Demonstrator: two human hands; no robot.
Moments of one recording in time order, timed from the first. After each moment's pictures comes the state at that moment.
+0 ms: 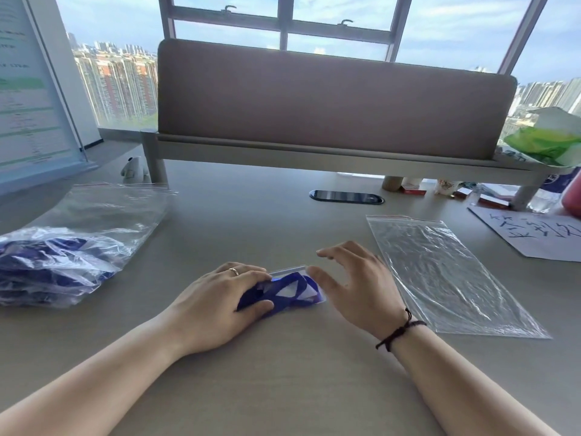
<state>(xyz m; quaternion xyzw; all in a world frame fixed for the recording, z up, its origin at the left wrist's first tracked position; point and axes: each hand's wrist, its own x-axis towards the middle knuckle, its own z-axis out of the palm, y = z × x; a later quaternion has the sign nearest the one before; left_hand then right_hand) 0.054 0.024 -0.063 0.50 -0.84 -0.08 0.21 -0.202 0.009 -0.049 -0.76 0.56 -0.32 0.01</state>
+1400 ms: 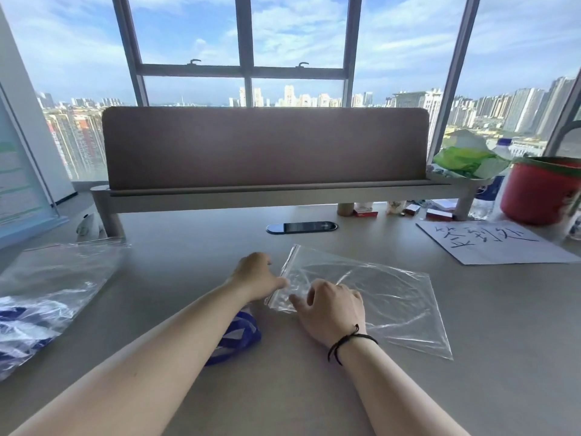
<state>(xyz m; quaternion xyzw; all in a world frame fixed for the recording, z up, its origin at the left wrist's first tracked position) -0.094 -0.079 -0.021 0.64 -0.72 -0.21 0.17 -0.243 -0.009 -0.051 -0.66 0.72 -0.21 0.01</state>
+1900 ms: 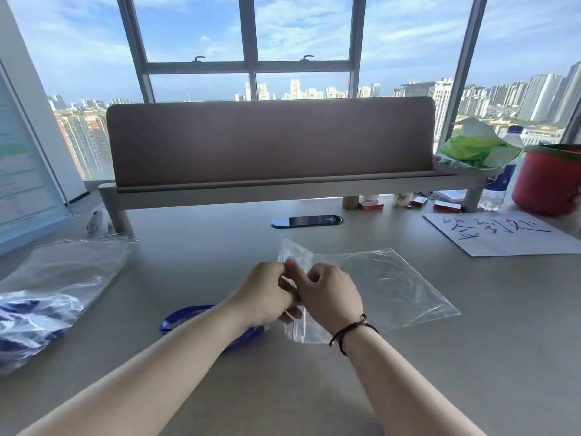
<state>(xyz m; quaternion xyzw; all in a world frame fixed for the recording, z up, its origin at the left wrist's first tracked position) -0.102 0.000 -0.001 0.52 -0.68 -0.42 0.29 -0.233 -0.002 -0.031 -0.59 0.69 -0.38 0.17</state>
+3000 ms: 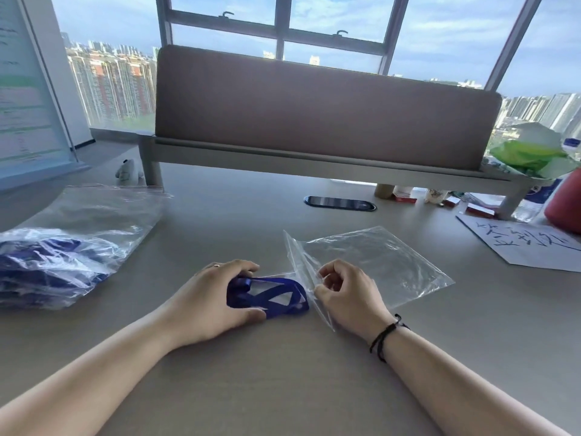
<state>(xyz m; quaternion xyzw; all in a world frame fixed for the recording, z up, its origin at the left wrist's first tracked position) 0.055 0.021 -0.058 0.56 -0.76 -0.20 0.26 -0.194 0.014 -0.047 -0.66 0.66 -0.30 0.18</state>
